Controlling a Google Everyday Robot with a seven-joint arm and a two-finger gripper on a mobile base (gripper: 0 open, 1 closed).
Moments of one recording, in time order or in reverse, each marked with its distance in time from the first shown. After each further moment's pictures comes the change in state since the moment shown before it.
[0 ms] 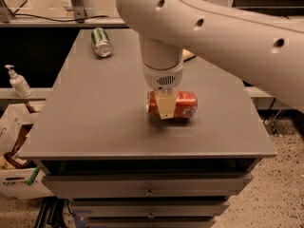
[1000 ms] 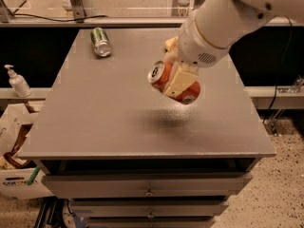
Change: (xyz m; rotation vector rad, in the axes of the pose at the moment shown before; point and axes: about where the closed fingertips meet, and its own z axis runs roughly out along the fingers) arm 0.018 -0.023 -0.074 0.244 -0.478 0.112
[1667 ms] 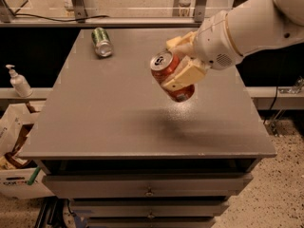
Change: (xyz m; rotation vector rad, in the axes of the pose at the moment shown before) arm -0.003 -0.009 -0.020 0.065 -0.314 0.108
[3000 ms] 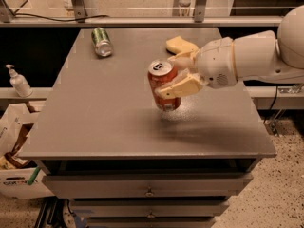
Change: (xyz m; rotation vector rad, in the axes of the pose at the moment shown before) arm 0.009 0.012 0.021 -0.011 -0.287 0.144
